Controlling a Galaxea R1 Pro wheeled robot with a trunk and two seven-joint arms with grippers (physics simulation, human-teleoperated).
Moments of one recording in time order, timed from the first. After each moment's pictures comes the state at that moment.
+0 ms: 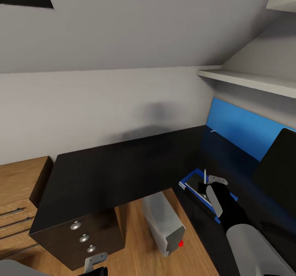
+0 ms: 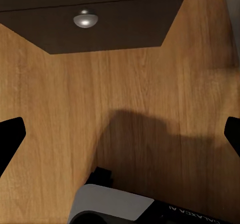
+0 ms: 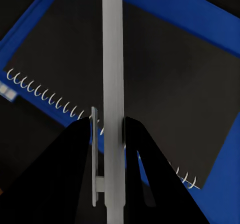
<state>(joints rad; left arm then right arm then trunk) -0.69 0.21 -2.15 -0.77 2.25 -0.45 0.56 -0.69 -0.02 -0.09 -0.85 -0.25 0.65 -0.33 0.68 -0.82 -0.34</state>
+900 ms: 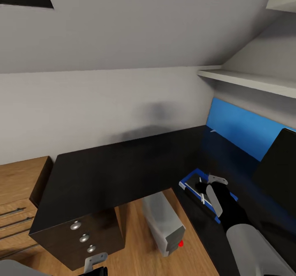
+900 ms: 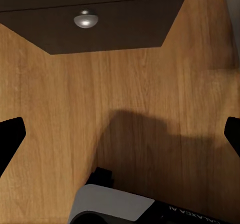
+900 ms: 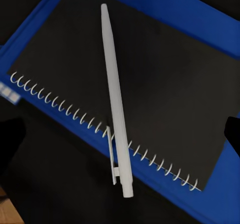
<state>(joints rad) -0.69 0.21 -2.15 -0.77 2.25 -0.45 0.56 -0.69 -0.02 -0.09 -0.86 -0.25 0.65 -0.32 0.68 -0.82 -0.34</state>
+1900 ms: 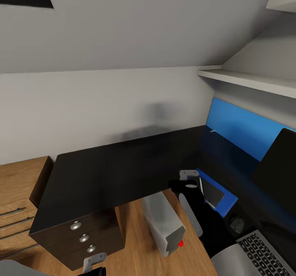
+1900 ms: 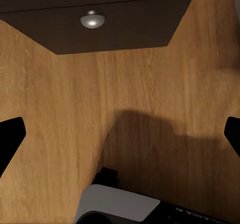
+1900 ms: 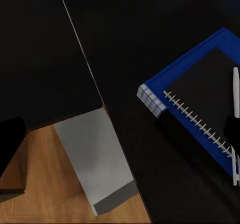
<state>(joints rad) -0.69 0.21 -2.16 -0.76 2.25 -0.45 0.57 -0.56 0.07 0.29 -1.22 -0.26 0.70 -0.44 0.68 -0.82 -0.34</state>
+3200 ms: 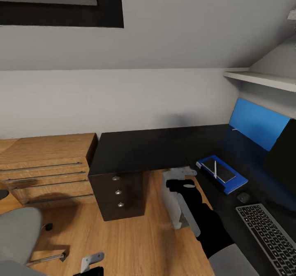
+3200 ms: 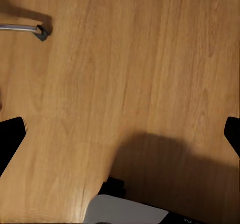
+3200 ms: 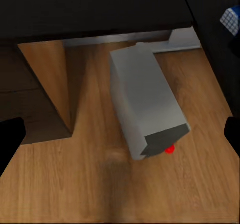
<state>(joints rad) -0.69 0.21 -2.18 -0.74 2.26 -0.45 0.57 -0.56 0.09 0.29 -1.22 -0.25 0.69 -0.44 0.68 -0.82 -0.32</state>
